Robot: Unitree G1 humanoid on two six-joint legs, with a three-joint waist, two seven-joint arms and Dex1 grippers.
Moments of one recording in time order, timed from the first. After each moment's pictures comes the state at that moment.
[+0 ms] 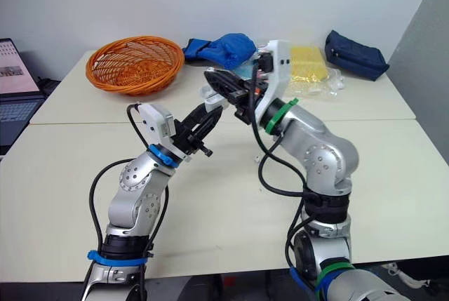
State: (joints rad) left arm -0.41 0.22 0.03 -0.11 -0.37 0.06 -0.58; right arm -0.82 0.08 -0.11 -0.27 0.59 0.94 0.35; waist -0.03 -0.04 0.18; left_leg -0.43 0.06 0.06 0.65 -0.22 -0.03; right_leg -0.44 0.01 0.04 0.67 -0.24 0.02
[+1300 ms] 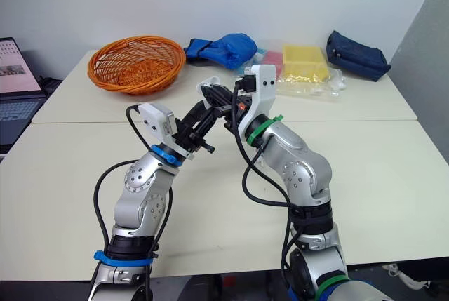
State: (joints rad) left arm -0.41 0.18 0.03 -0.10 -0.35 0.05 -0.51; right arm -0.72 0.11 0.01 -0.21 0.55 0.75 0.24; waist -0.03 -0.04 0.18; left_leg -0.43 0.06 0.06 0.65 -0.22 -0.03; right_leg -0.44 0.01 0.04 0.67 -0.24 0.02
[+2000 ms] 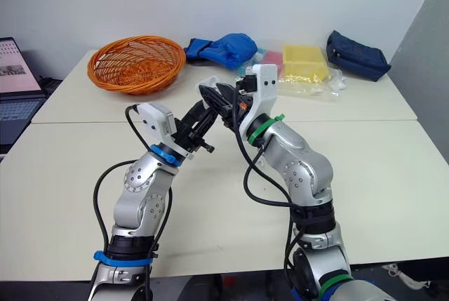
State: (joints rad) left arm -0.41 0.18 0.04 -0.11 -0.35 0.05 -0.51; right arm -0.73 0.04 0.01 -0.21 0.58 0.73 0.28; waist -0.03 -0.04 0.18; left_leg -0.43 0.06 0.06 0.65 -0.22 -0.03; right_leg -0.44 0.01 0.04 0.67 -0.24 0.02
